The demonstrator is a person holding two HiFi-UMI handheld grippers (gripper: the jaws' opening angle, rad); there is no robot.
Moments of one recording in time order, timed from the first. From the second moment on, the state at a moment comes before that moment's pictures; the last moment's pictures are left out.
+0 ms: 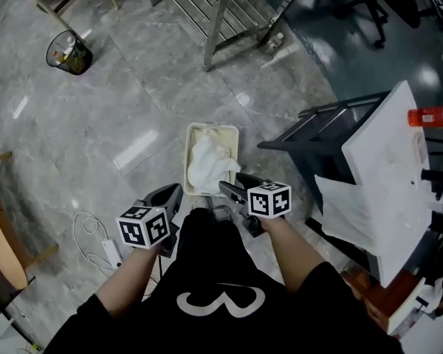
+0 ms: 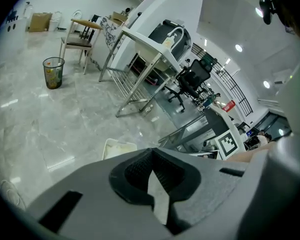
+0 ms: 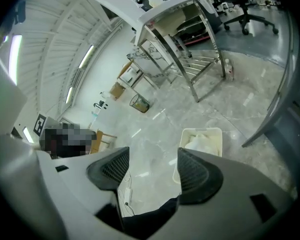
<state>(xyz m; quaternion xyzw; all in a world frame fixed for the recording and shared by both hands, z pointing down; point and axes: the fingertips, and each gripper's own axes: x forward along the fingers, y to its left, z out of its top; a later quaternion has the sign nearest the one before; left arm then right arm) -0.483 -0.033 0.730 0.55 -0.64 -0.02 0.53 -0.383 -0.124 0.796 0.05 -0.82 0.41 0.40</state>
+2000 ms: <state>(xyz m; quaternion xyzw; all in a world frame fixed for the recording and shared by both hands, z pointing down) -0.111 -0.274 0.436 0.82 -0.47 0.05 0.33 0.035 -0.337 0.496 0.24 -0.91 0.19 0.28</state>
